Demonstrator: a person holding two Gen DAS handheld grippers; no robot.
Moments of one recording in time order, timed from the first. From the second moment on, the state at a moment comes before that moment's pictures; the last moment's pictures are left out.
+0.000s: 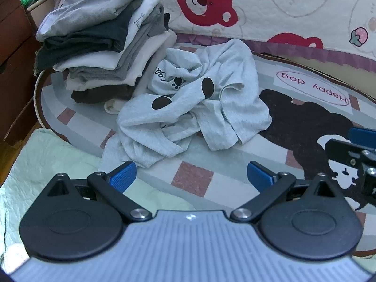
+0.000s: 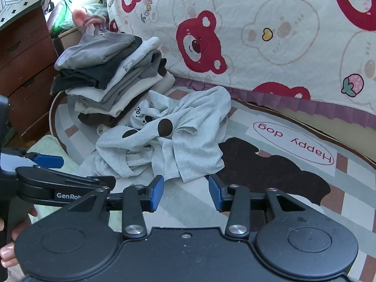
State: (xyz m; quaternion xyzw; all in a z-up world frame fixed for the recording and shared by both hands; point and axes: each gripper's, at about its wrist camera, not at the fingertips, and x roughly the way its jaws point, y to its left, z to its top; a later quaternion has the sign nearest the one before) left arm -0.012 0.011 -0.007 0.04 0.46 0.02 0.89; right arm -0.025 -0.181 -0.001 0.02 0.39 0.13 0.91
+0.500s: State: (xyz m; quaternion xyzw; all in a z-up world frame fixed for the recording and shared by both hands) left arm -0.008 0.014 -0.008 0.03 0.47 0.02 0.88; right arm -0.028 -0.177 -0.002 0.02 0.39 0.14 0.91
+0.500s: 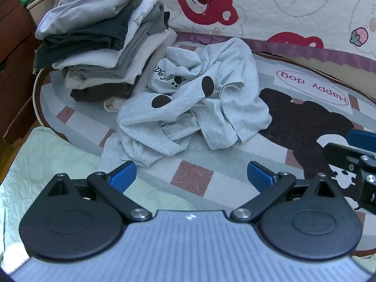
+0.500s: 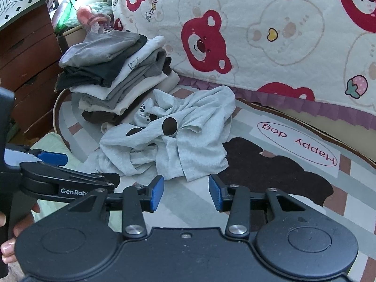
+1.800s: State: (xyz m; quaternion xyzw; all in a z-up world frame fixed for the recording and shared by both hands) left arm 0.096 0.102 -0.154 0.10 0.39 -0.03 0.91; right arm 0.150 -0.225 -0.135 0.25 0.42 0.11 0.87
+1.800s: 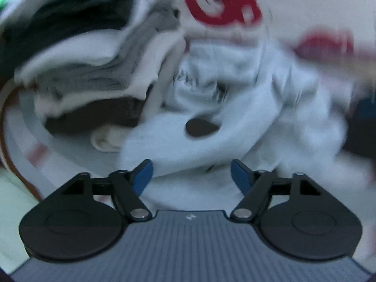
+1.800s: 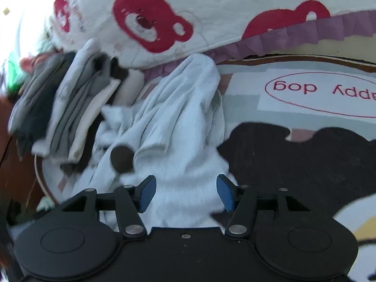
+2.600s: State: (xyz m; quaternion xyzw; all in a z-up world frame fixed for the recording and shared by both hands) left arm 0.135 0.203 -0.201 -0.15 0.45 -0.07 0.88; right arm 0.302 -0.233 -0.152 0.33 0.50 0.07 0.80
